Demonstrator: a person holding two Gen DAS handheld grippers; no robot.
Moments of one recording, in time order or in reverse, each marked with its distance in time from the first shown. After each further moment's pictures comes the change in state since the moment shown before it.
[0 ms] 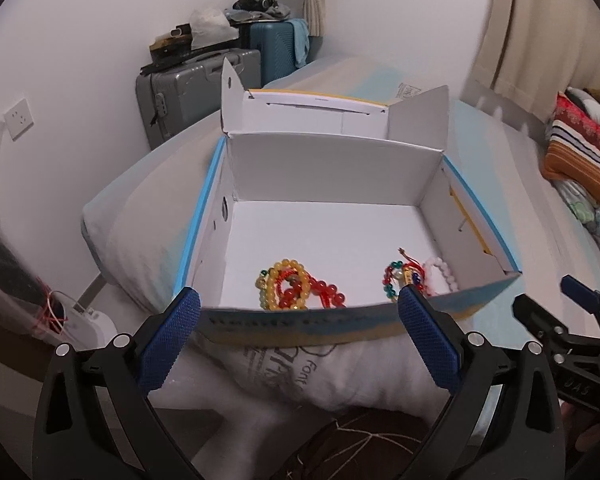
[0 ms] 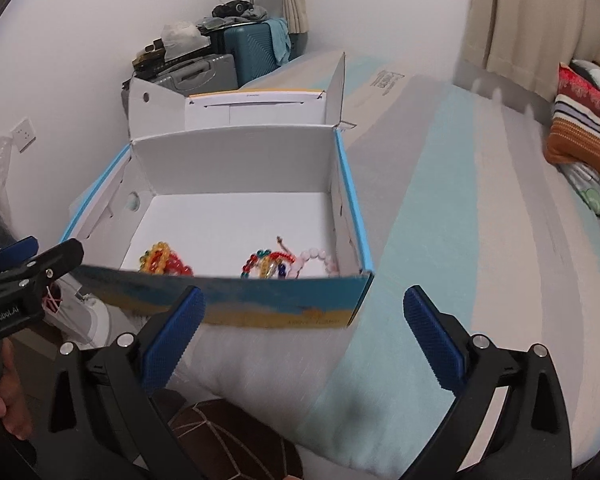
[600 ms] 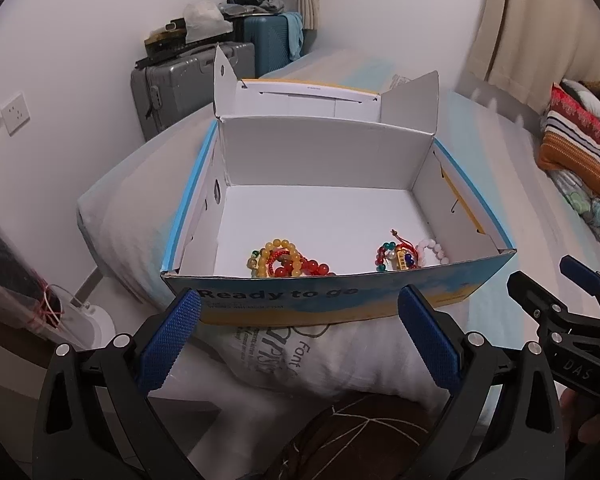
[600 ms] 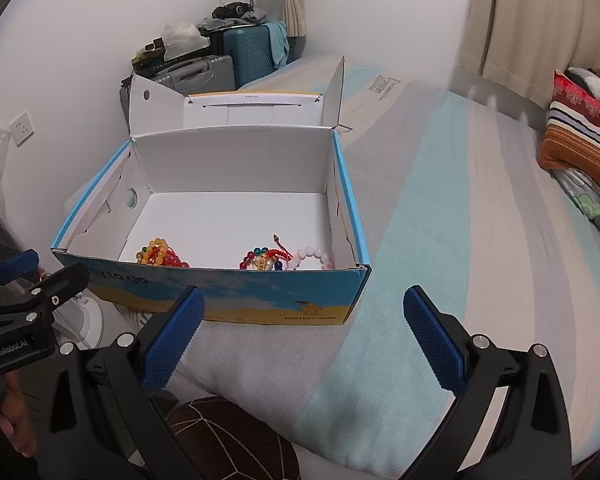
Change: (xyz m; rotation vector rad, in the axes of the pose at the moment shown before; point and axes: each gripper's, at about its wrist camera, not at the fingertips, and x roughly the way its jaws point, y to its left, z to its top) left arm 0.000 -0.005 -0.018 0.011 0.019 -0.009; right arm -0.005 0.006 -0.006 -0.019 -0.017 -0.029
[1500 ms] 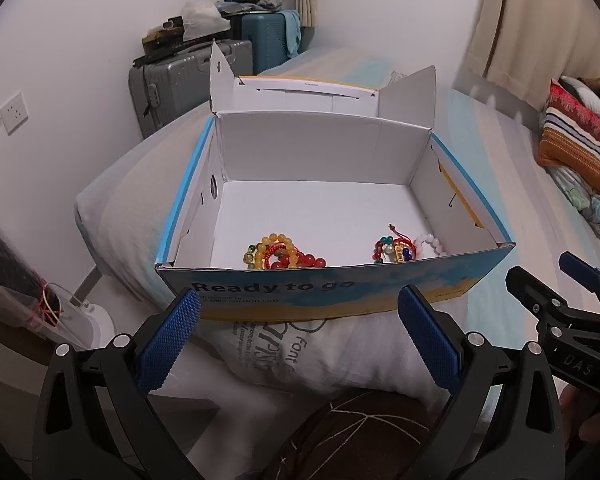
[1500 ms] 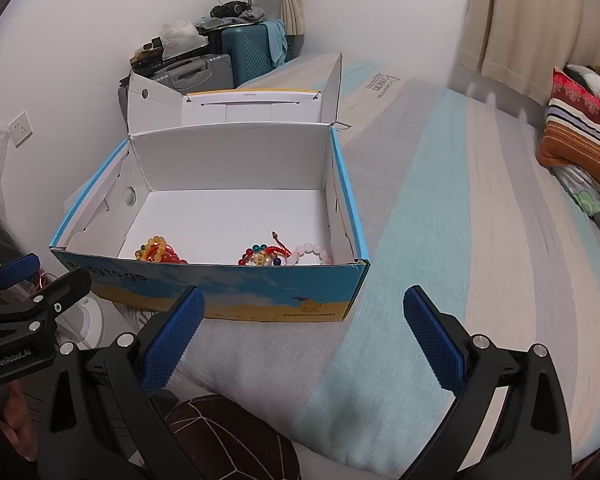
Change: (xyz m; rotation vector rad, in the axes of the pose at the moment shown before) left arm 0.000 -0.003 -0.004 0.001 0.008 -0.004; right arm 0.001 -0.001 -0.001 0.004 0.002 -0.001
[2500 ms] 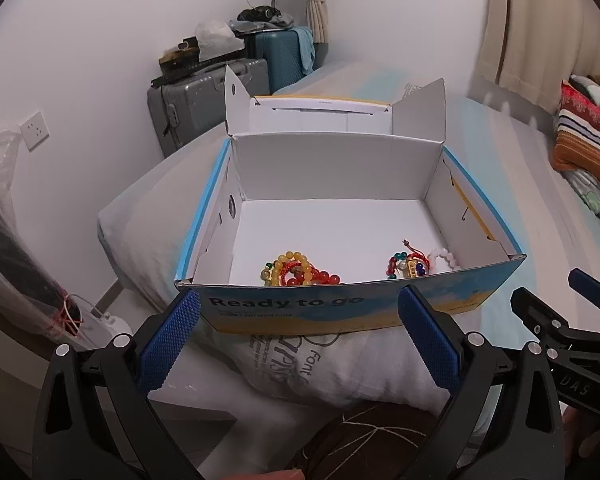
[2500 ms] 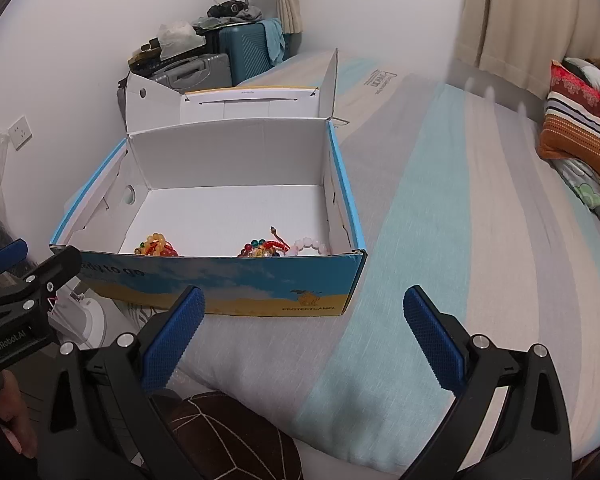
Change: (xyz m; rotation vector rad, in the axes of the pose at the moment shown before) left arm -0.010 -0.009 0.004 0.016 -0.062 0.095; right arm 0.002 -0.001 -0.004 0.021 0.007 0.004
